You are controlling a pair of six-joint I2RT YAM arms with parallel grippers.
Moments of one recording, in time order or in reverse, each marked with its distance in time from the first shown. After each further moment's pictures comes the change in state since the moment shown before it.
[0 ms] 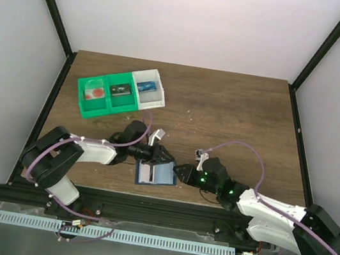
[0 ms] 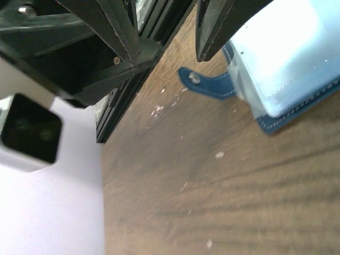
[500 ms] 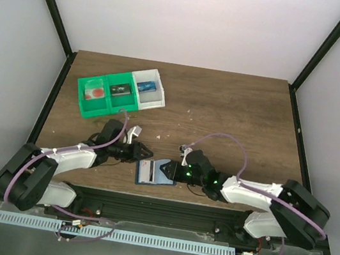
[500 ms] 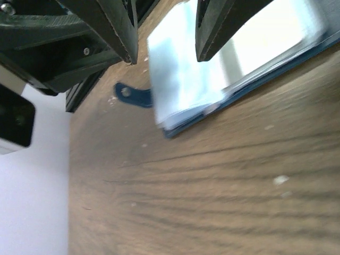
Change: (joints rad) left arm 0.186 -0.283 -0.107 -0.254 -0.065 0.153; right arm 0.076 0.217 0.150 0.028 -0.023 -0.026
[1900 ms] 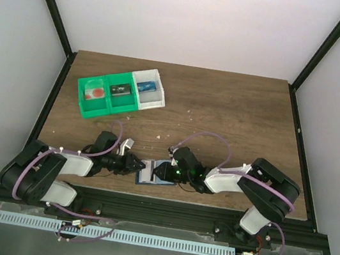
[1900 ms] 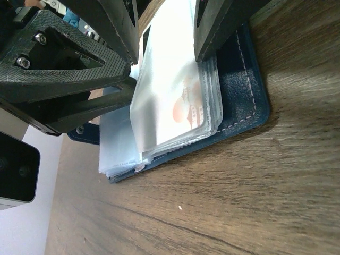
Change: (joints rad) left arm 0.076 0.051 -0.227 0.178 0.092 -0.034; right arm 0.000 0.338 0.112 0.093 -0.098 -0.021
